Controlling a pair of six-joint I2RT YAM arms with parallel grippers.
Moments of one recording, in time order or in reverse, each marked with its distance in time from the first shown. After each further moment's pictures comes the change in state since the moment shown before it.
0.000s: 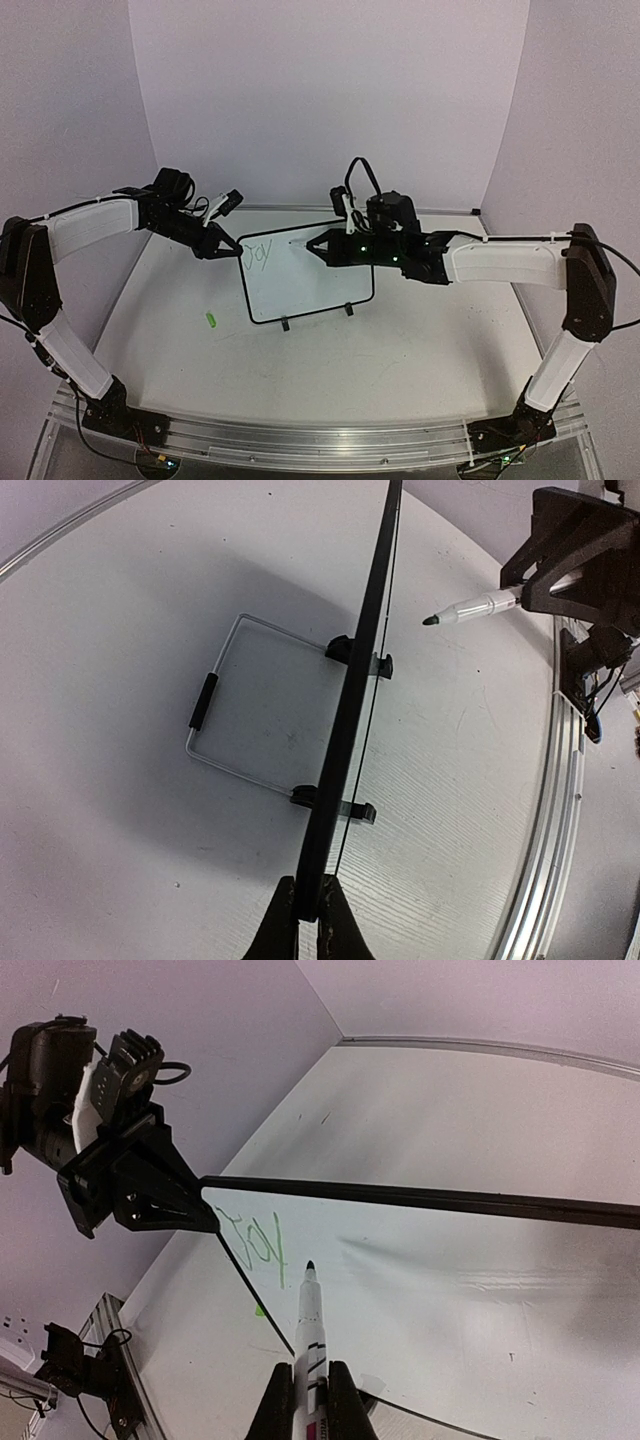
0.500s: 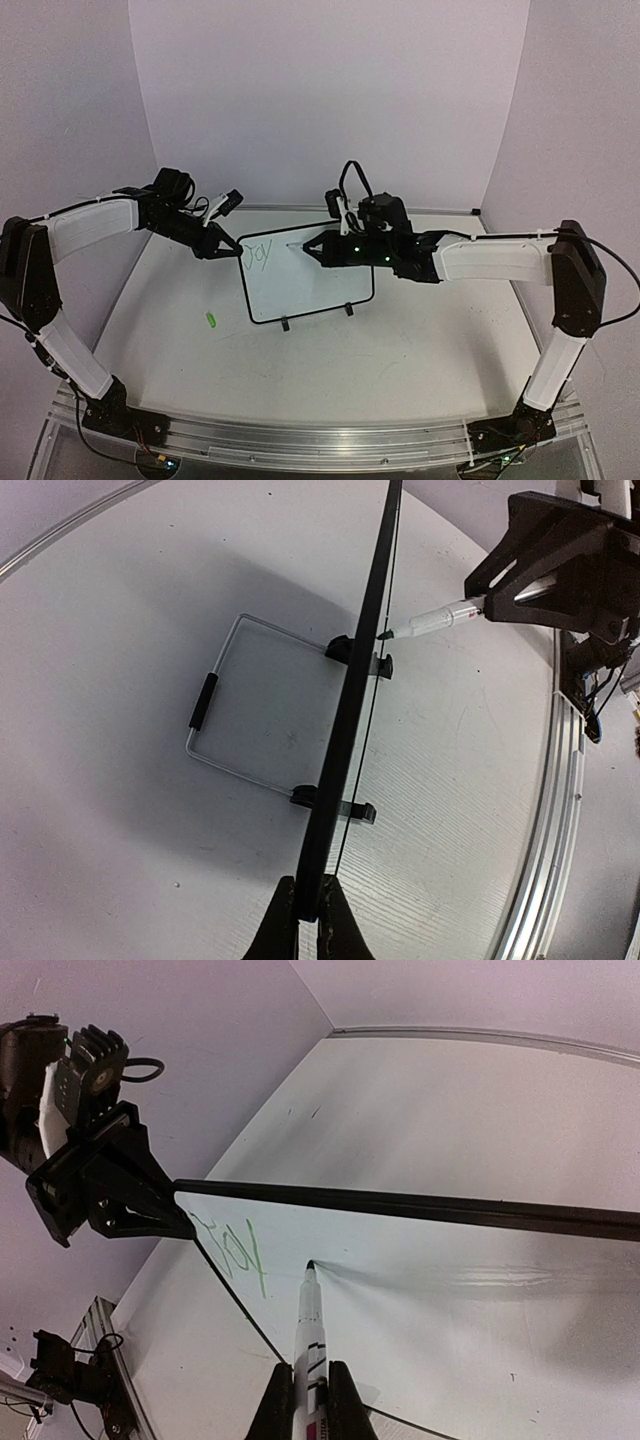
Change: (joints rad) left arm 0.000 0.000 0.000 0.000 0.000 0.000; right arm 0.000 0.063 0.041 0.000 0.001 0.010
